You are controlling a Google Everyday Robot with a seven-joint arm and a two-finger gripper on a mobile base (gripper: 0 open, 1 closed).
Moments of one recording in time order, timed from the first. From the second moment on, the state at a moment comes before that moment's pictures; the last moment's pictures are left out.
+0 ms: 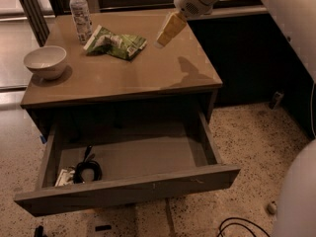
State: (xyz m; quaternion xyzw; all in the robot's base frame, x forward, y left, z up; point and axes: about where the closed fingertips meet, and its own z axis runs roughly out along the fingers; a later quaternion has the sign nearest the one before) arm 0.734 -0.043 0.978 -0.59 0.68 0.03 0.43
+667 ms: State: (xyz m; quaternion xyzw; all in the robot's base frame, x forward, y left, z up) arm 0.796 0.013 0.972 -0.57 0.67 0.06 0.47
